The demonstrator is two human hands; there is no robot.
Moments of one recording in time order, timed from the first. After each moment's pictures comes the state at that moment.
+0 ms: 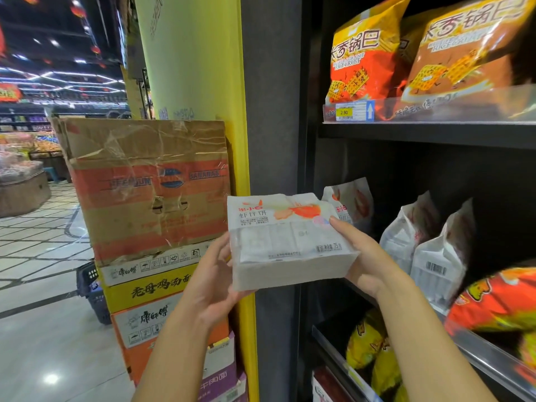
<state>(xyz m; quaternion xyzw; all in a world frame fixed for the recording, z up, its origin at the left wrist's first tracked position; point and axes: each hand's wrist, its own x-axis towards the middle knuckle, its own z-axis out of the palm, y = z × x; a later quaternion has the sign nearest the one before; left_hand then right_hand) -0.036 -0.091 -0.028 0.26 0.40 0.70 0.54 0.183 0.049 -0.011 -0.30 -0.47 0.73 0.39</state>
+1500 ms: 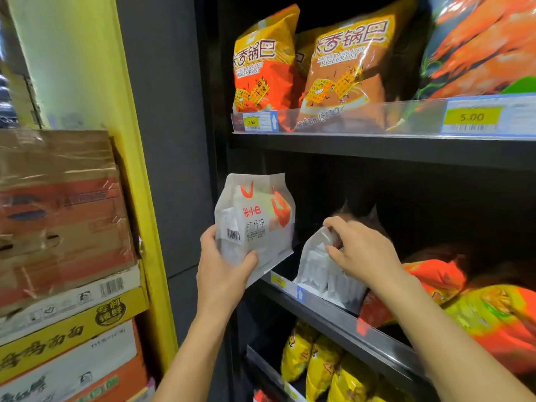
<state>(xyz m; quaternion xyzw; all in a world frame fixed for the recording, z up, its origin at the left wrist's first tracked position) 0.065 0.045 -0.047 0.51 0.55 0.64 0.15 0.318 0.105 0.000 -0.56 -0.79 -0.09 0.24</state>
